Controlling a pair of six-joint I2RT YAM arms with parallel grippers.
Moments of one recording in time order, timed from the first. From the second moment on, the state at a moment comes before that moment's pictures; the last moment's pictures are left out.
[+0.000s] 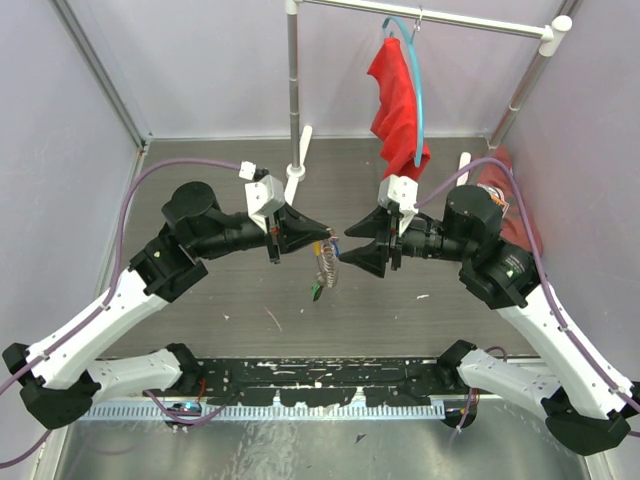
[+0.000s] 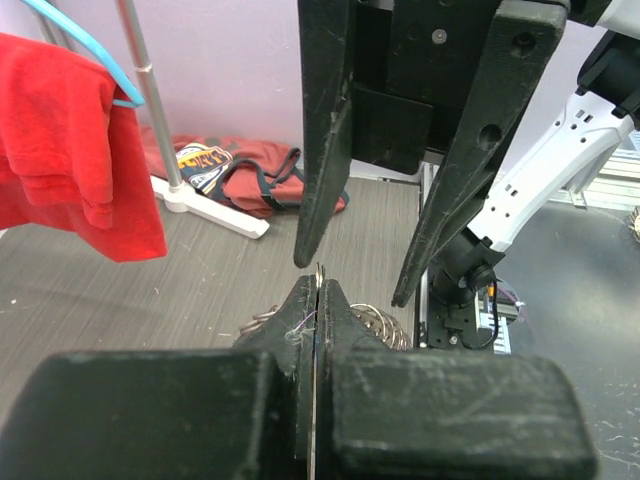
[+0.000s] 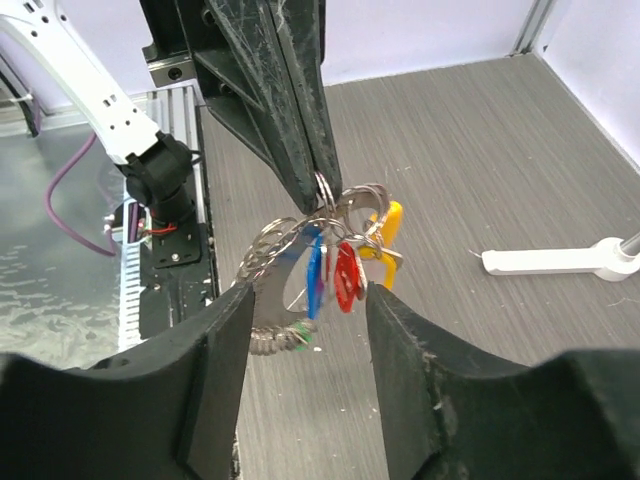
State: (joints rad) left arm -0.86 1.05 1.21 -0.13 0.54 -0.03; right arm 0.66 0.91 1.24 -0.49 -0.67 -0.11
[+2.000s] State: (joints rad) left arm -0.86 1.06 1.22 -0.12 0.55 -0.03; right arm 0.73 0.93 1.23 -0.46 -0.52 -0.07
